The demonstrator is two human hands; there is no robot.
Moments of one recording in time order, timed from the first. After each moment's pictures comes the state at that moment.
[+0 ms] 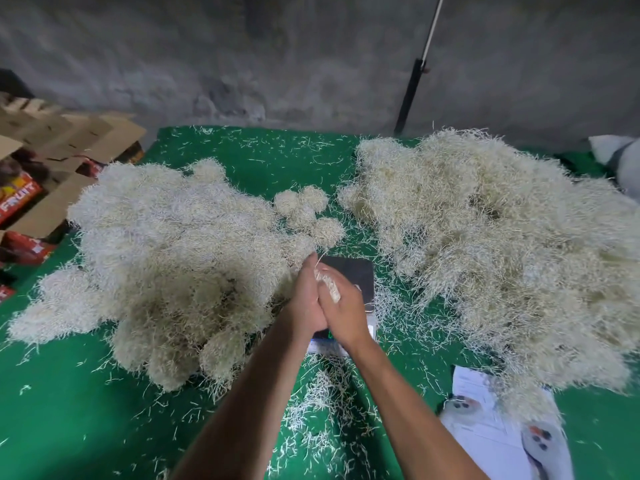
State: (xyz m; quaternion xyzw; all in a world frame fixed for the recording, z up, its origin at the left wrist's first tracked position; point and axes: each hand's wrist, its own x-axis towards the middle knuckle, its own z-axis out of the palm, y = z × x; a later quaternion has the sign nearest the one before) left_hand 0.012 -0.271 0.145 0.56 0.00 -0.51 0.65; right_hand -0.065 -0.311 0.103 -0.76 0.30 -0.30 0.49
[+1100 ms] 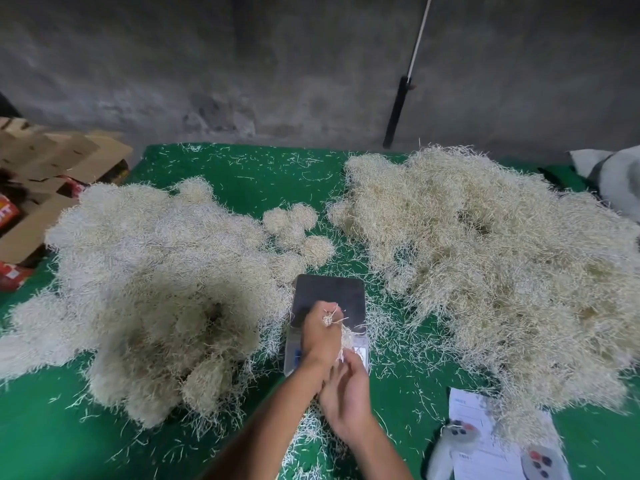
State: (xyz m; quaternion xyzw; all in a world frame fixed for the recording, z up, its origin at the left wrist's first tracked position) left_hand -0.017 -0.290 0.088 0.78 -0.20 -0.33 0.49; right_hand -0.102 -0.272 0.047 -0.19 0.37 -0.28 0.87
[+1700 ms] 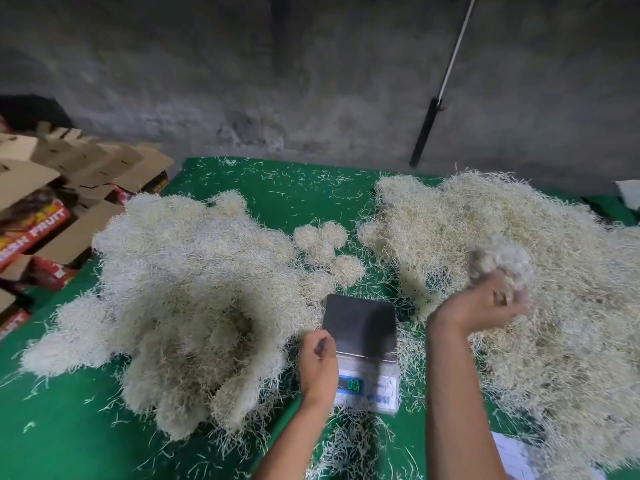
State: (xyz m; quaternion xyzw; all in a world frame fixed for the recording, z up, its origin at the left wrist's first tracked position) left_hand 0.009 -0.252 0.090 0.74 -0.12 -0.23 0.63; right_hand -0.071 -0.431 0.182 -0.20 0.47 -0.73 0.45
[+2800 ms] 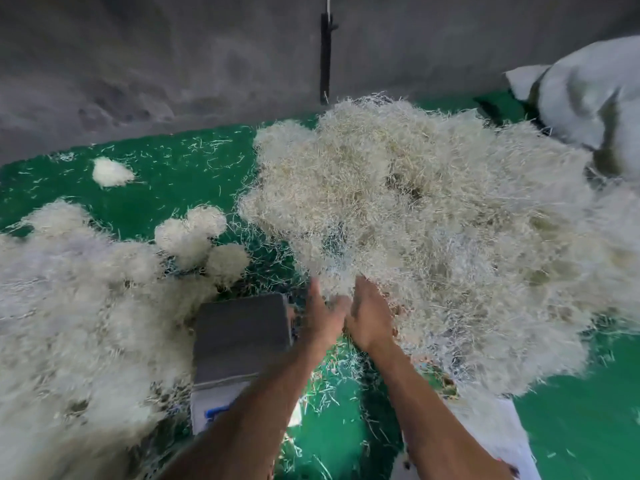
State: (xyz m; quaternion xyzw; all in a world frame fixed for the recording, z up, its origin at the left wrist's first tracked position) left_hand -0.087 -0.492 0.024 0.77 -0.30 -0.41 0.39; right_hand -0.183 -0.541 -0.021 -0.78 0.52 -0.19 0.28
